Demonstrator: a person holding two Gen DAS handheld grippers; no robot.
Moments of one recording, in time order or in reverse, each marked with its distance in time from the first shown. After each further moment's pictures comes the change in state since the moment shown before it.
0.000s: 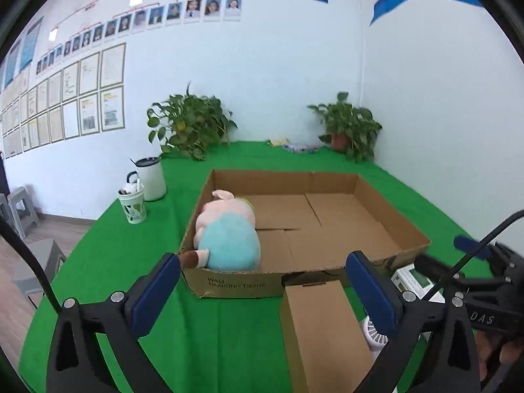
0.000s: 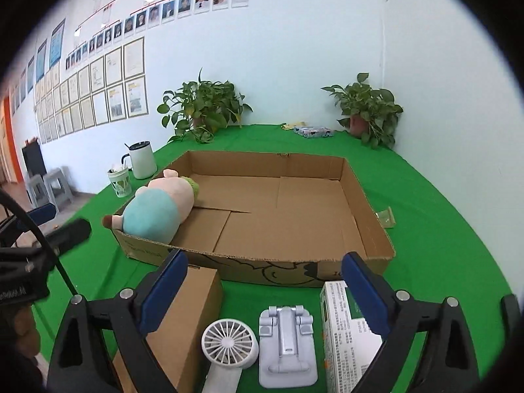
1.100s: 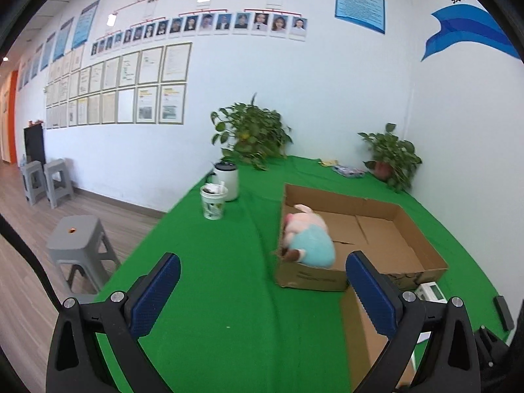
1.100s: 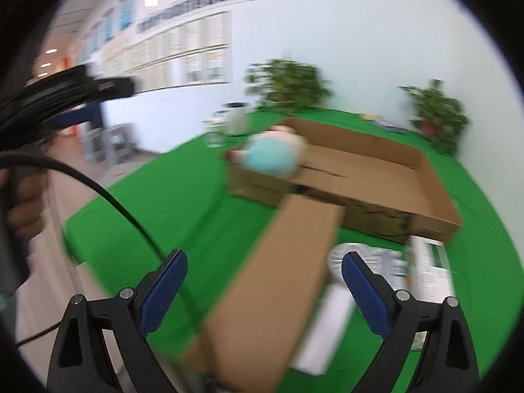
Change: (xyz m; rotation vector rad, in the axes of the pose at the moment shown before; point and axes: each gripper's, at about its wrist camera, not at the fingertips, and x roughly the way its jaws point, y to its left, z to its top) left arm -0.116 0.117 0.001 -0.167 -0.055 0.185; right arm -0.072 0.109 -0.065 -0.217 0.083 0.316
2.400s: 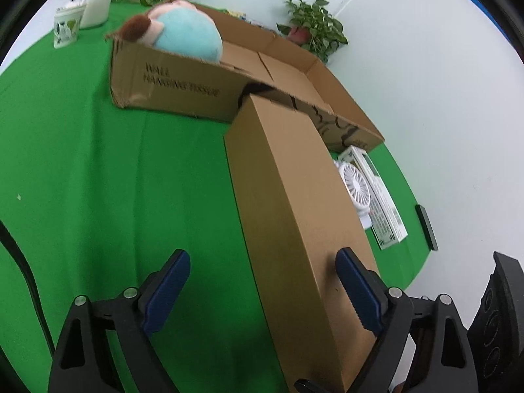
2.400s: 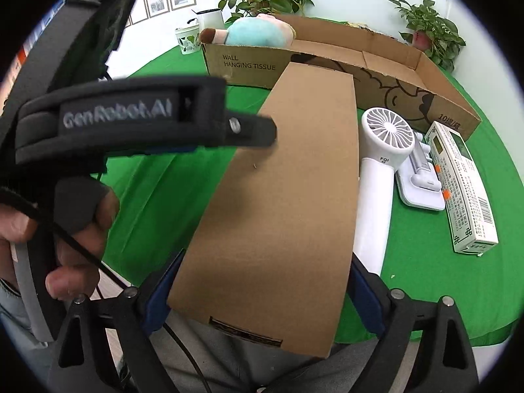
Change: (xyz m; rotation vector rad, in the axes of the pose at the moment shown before) left arm 0.167 -0.094 -0.149 -0.048 0.666 -0.580; right arm 0.050 0.009 -0.058 0.153 0.379 -0.135
